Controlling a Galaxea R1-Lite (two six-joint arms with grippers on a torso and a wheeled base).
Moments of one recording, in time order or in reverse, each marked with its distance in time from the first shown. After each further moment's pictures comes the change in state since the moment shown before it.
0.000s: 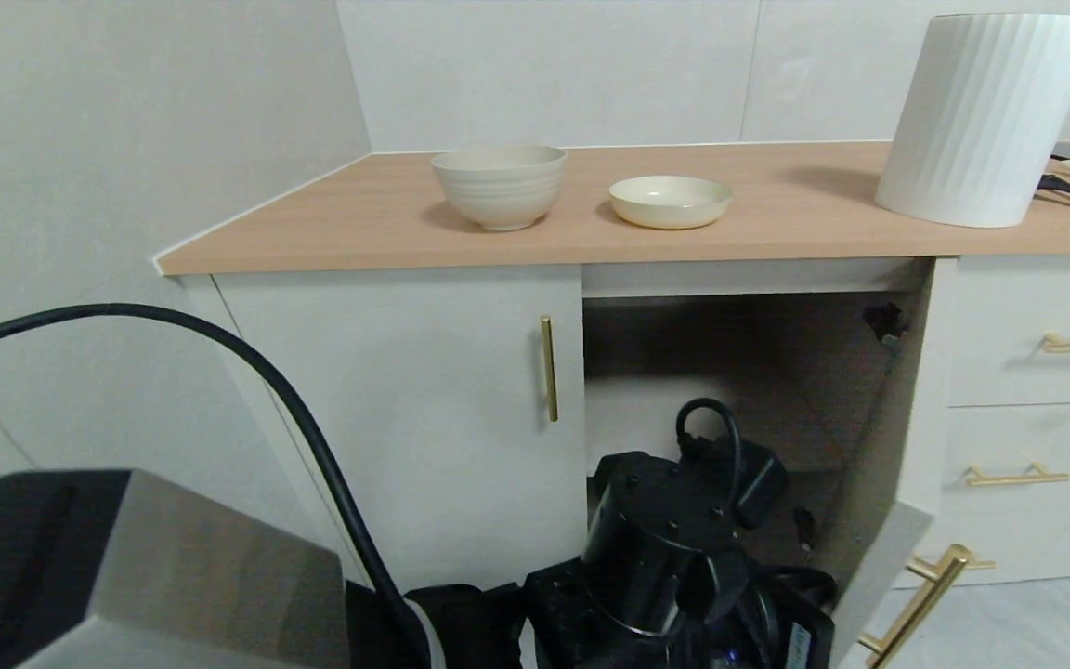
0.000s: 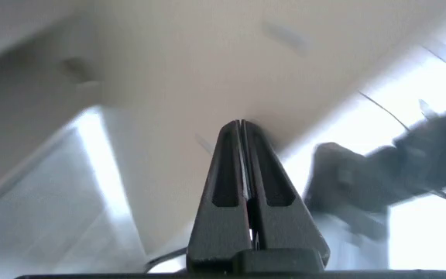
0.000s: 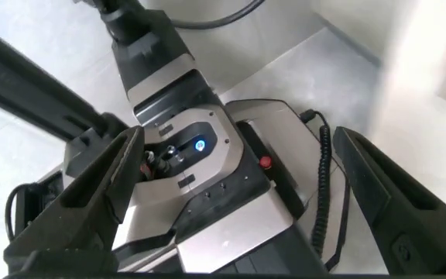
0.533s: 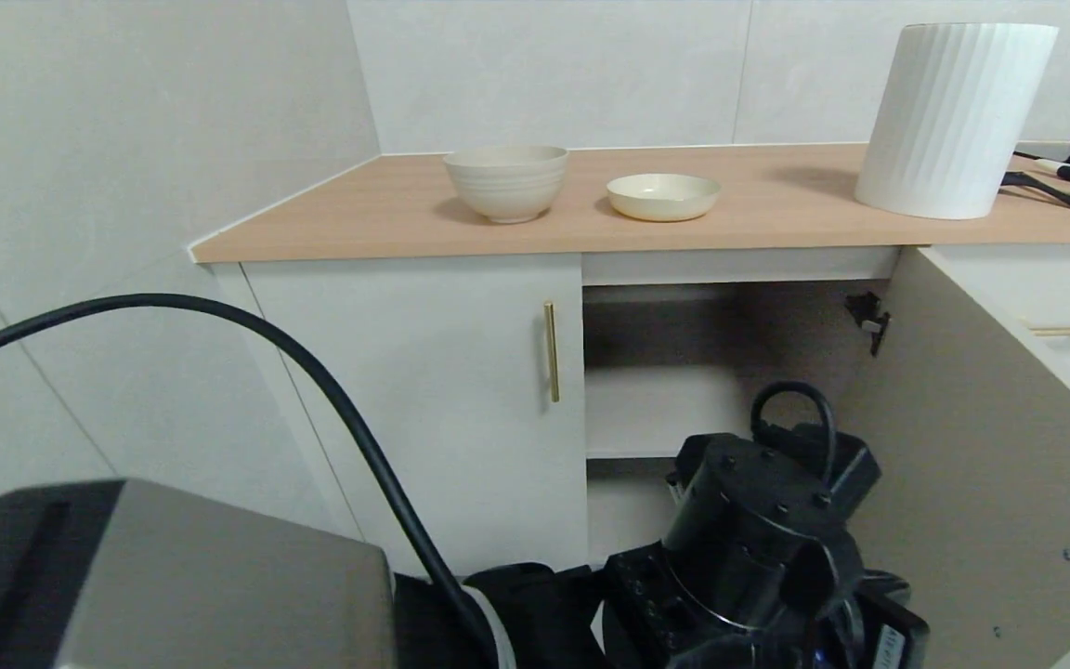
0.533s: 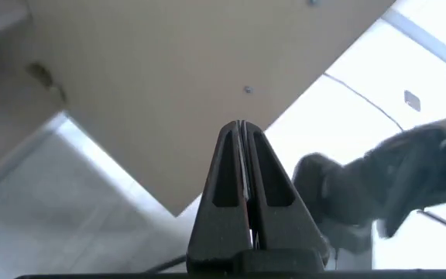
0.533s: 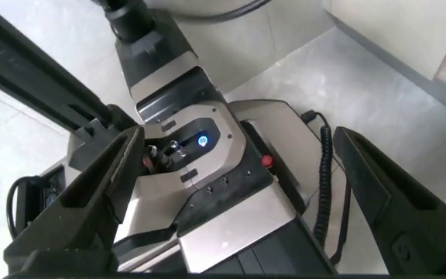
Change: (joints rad) left arm -0.037 0.044 -0.211 0.174 0.014 -0.006; right arm 0.001 -0.086 0.008 0.063 0.009 0.000
